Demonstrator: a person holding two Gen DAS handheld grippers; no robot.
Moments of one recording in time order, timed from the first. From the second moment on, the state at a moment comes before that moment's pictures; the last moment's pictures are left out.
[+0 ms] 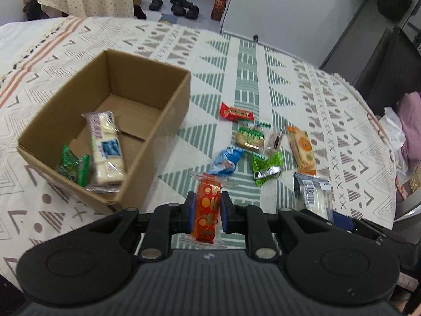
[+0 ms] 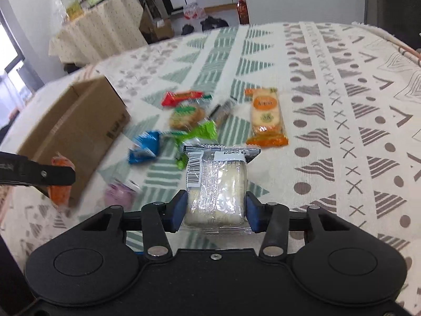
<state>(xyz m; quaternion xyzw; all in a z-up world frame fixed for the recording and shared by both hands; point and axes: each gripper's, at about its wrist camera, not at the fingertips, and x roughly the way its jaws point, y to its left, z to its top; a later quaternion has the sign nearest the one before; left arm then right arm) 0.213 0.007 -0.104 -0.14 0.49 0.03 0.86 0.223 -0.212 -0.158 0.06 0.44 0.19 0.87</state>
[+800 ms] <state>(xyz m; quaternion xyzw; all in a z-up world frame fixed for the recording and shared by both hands) 0.181 0.078 -0.058 -0.16 0.43 0.05 0.89 0.185 -0.152 -0.089 0.06 0.39 0.20 0.90</state>
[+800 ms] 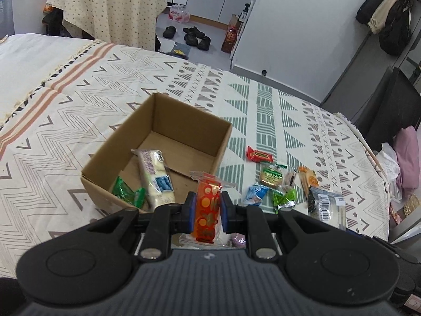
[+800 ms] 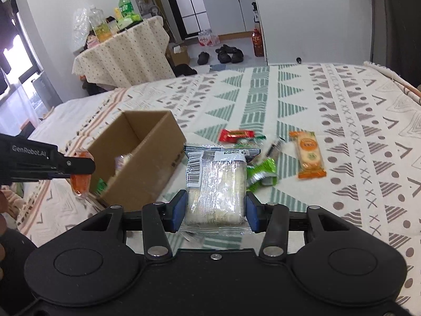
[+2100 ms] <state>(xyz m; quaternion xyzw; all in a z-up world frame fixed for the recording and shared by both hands) 0.212 0.177 -0.083 -0.21 0.41 0.10 0.88 0.213 -0.035 -0.078 0.06 0.38 0.23 0.89</state>
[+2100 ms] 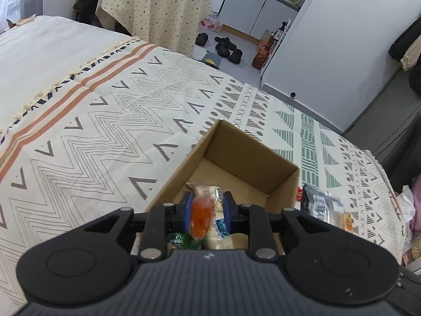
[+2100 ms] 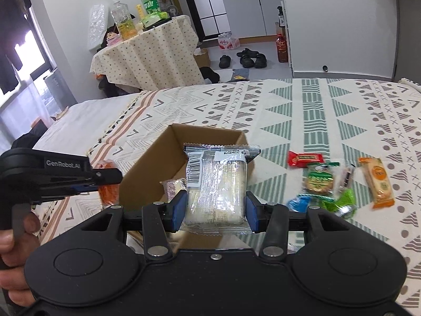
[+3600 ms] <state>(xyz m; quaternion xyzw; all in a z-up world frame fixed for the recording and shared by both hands) 0.134 0.112 -0.044 -0.20 0.43 0.08 0.88 0.159 -0.105 -0.052 0.11 0.39 0.18 0.89</state>
